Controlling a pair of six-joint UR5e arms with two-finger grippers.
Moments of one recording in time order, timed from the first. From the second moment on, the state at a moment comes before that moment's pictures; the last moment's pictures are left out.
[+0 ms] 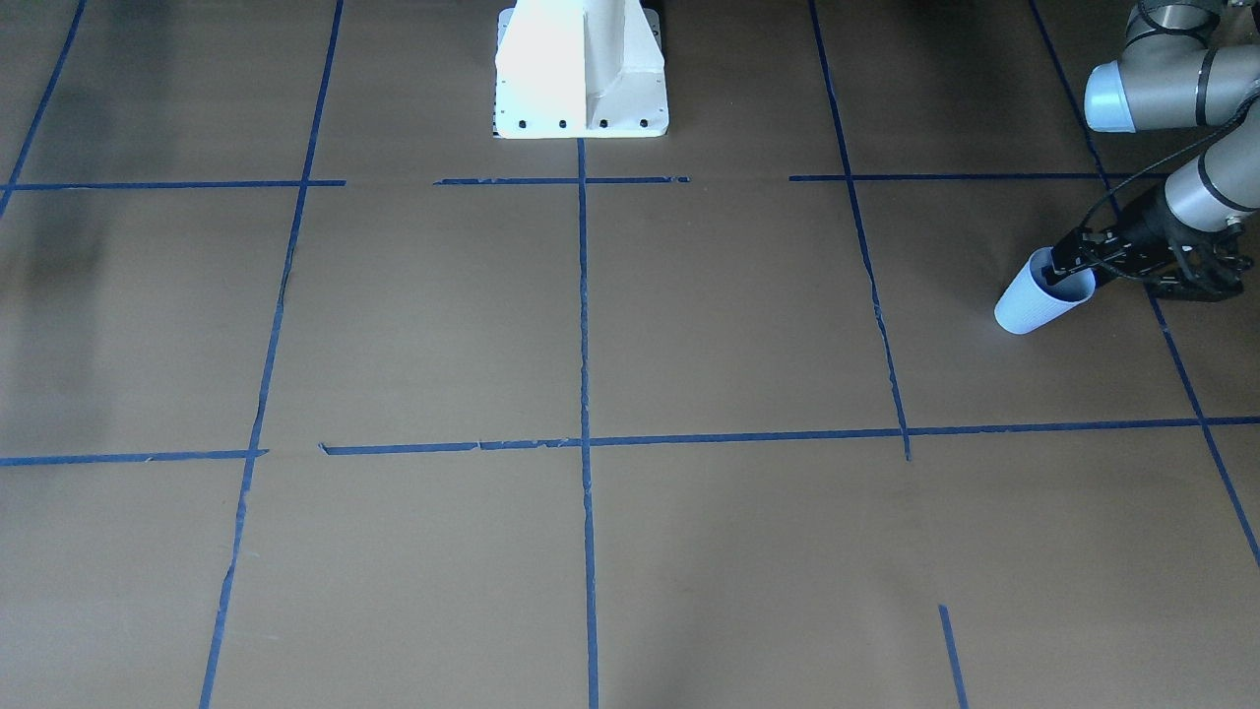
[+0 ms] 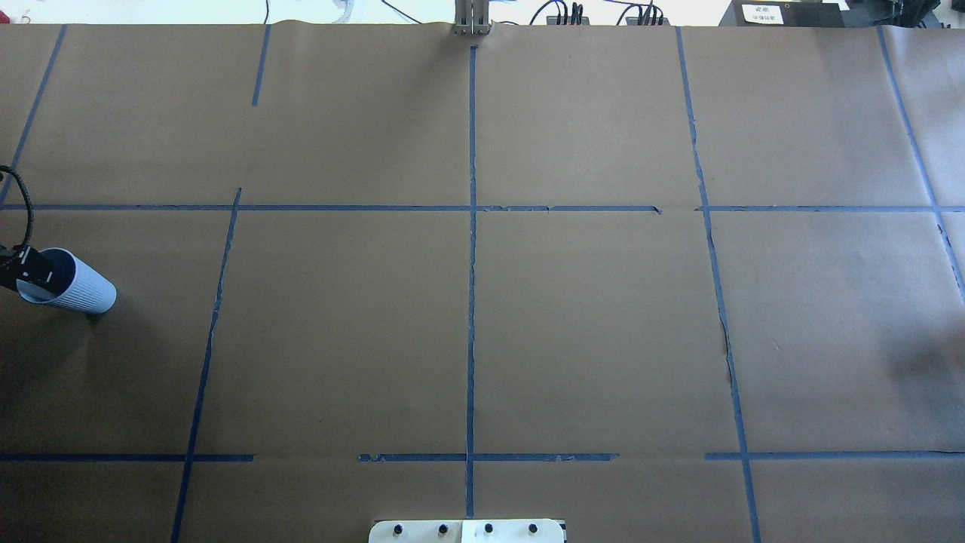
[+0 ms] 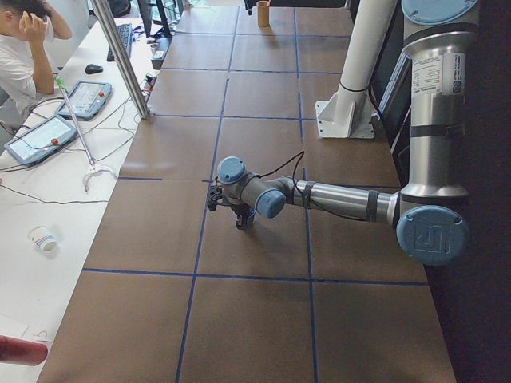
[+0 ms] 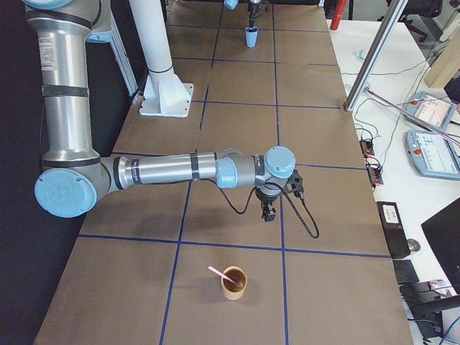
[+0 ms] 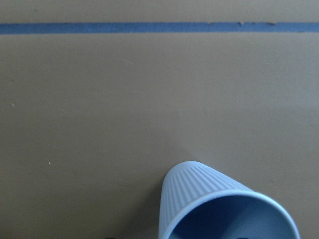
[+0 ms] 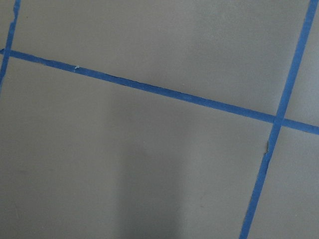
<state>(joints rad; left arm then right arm) -1.09 -1.51 -1.69 -1.96 -2.36 -0.60 1.43 -1.56 1.67 -1.58 2.46 -0.08</state>
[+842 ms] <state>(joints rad) -0.98 -1.78 -1.76 -1.94 -2.35 -0.96 1.43 -1.56 1.66 -1.57 2.50 -0.08</state>
